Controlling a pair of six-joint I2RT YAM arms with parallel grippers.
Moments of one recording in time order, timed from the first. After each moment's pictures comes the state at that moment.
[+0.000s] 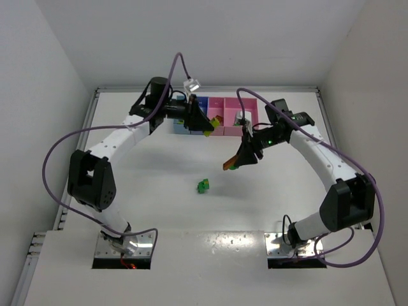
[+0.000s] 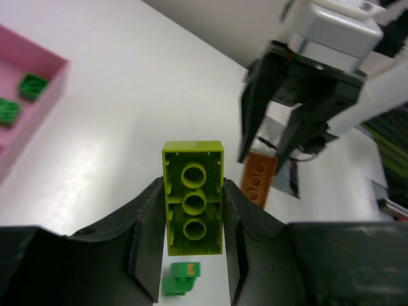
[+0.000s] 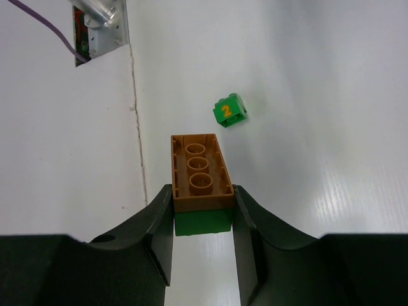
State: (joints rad) left arm -0.39 1.69 1.43 -0.13 1.13 -0.17; right arm 0.28 1.49 1.25 -0.95 -1.00 -0.73
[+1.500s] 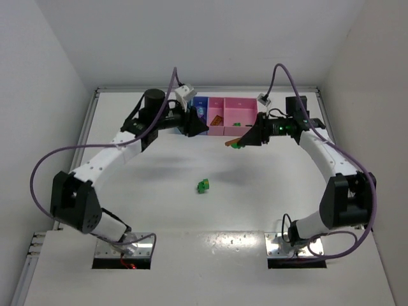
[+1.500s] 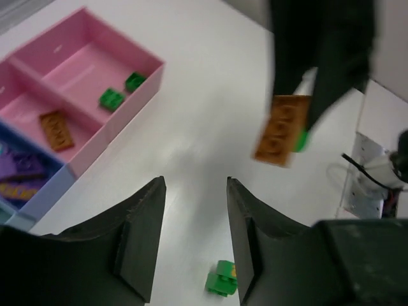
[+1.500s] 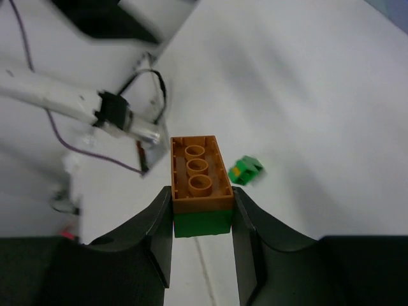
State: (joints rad) left arm -0.40 1.50 1.24 -0.08 0.65 -0.10; right arm 0.09 1.49 1.15 -0.50 -1.19 -0.10
